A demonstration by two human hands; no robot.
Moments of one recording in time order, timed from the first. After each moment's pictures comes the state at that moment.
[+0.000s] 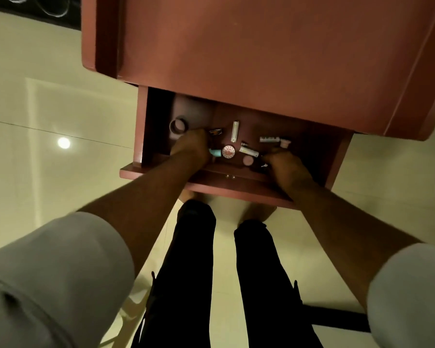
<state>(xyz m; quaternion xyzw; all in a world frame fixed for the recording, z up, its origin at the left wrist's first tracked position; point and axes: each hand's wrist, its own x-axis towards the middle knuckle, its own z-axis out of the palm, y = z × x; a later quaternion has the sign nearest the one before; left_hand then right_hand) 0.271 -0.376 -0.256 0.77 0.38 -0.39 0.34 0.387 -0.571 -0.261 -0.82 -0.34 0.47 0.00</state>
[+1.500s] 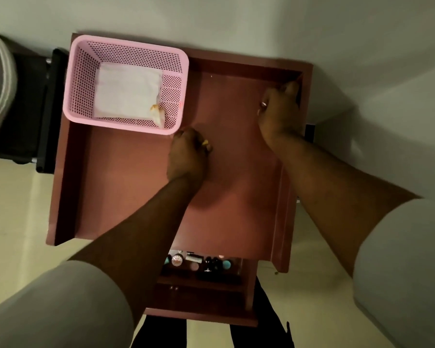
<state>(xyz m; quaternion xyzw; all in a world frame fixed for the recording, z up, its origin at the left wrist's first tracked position) 0.551 -0.339 -0.146 0.76 0.50 0.01 0.41 0.727 -0.434 -0.155 -0.95 -0.28 0.06 0.08</state>
